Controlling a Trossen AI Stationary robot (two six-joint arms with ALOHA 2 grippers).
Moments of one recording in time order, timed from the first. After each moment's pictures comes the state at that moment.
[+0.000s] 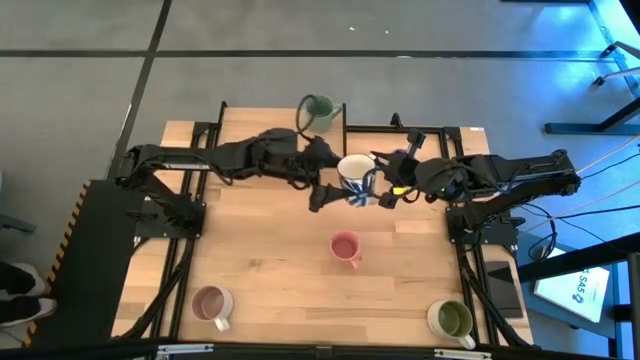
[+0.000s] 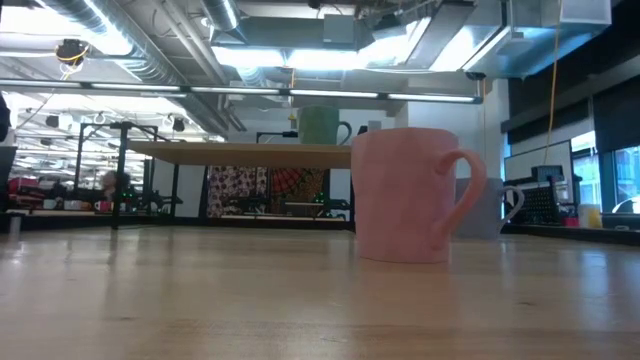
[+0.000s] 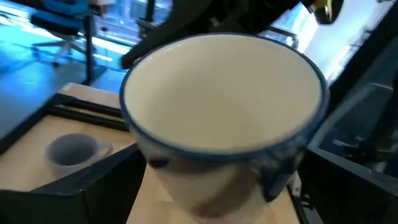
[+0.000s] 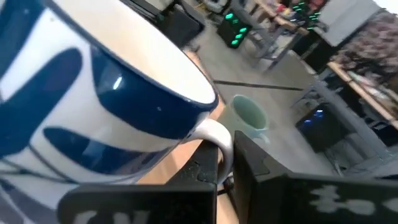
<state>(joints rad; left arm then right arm) 0.07 1.53 1.46 -0.12 0.08 -0.28 0.22 1.23 1.39 -0.65 0.73 -0.12</state>
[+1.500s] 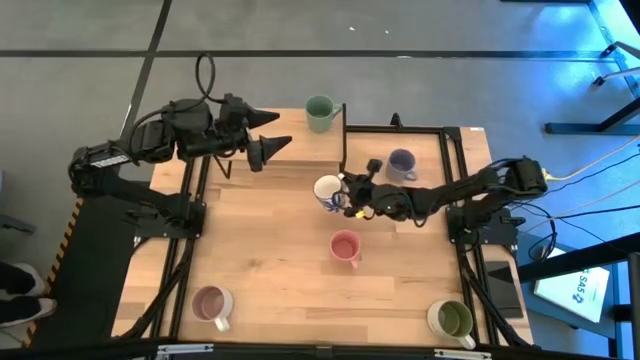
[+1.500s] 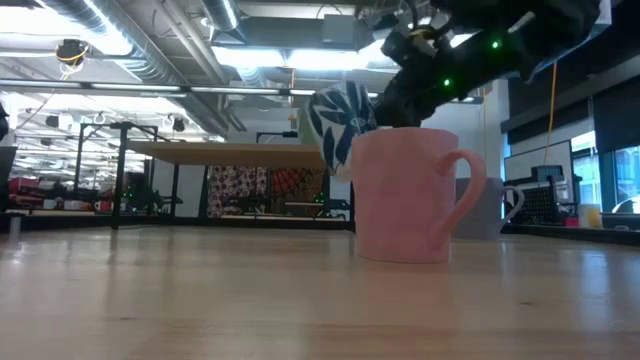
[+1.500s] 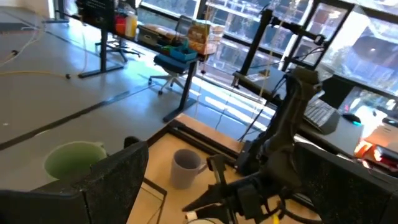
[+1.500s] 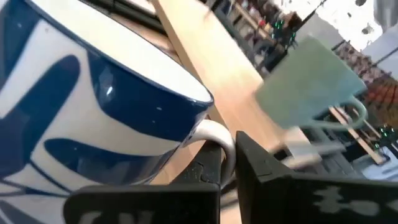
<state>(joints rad) 0.12 1.11 1.46 -0.48 -0.29 -0.34 0.05 1.56 0.69 0.58 0.70 -0.46</state>
